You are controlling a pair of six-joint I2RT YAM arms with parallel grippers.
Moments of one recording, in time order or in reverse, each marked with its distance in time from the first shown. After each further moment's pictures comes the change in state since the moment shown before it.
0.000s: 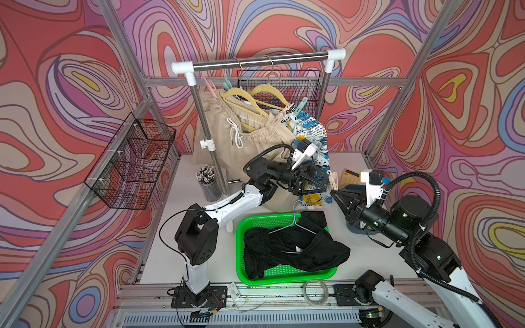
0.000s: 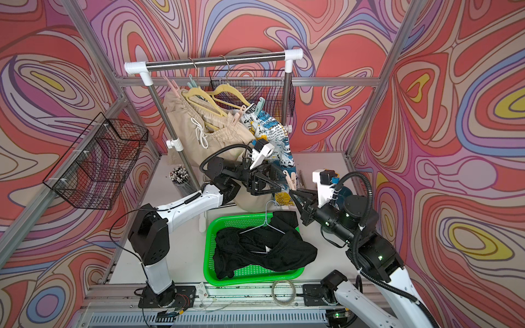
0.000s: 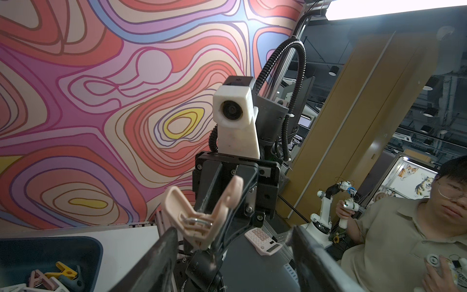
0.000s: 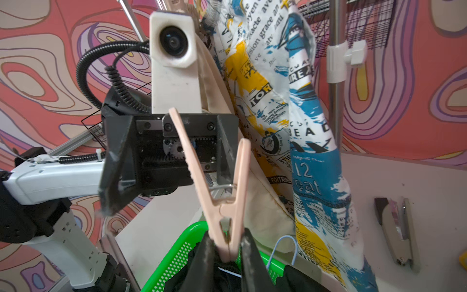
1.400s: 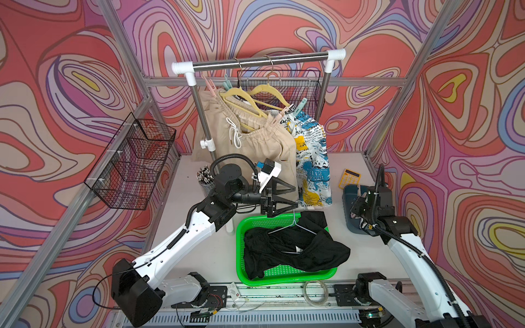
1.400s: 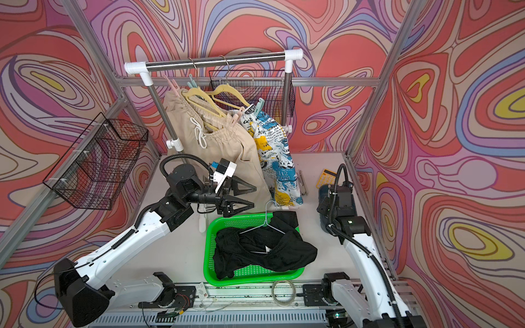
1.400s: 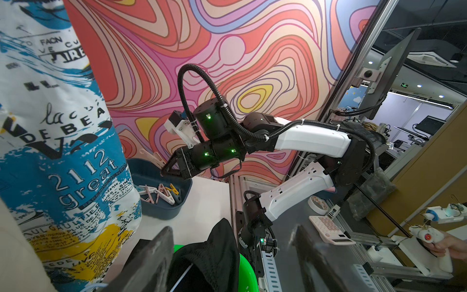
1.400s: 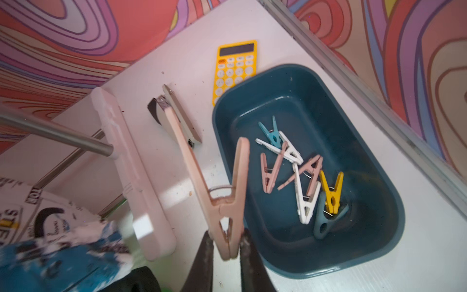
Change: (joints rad) left arm 0.091 -0.613 -0.408 -0.968 -0.268 0.846; right arm -0.528 0.275 -0.285 -0.093 0.304 0.235
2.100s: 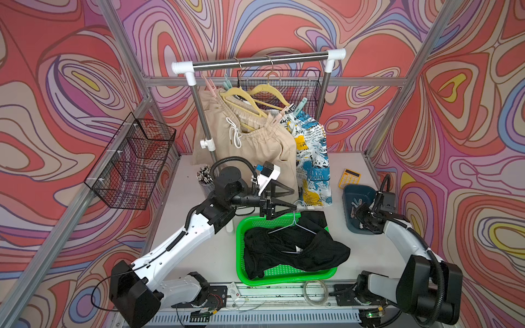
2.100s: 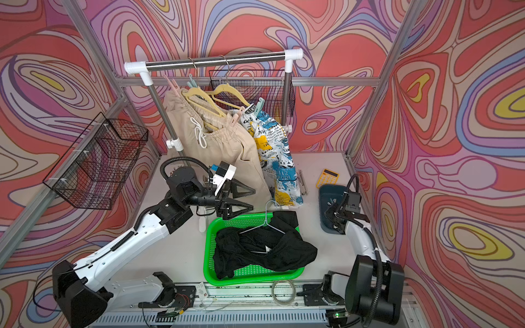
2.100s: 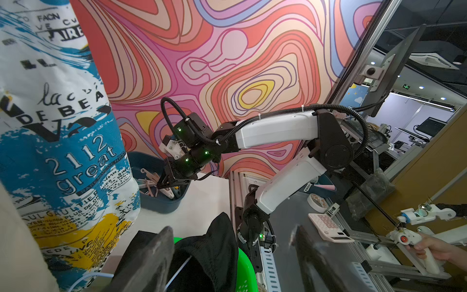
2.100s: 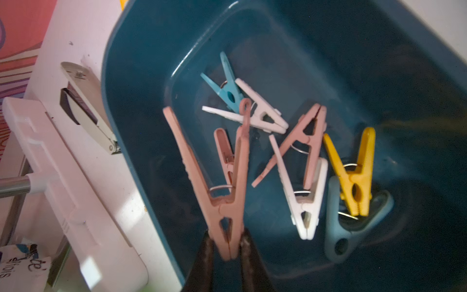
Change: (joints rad) left arm 0.000 -0.020 -0.032 -0.001 -0.003 0.004; right arm -0.281 0.293 -0.128 0.205 -0.286 0.055
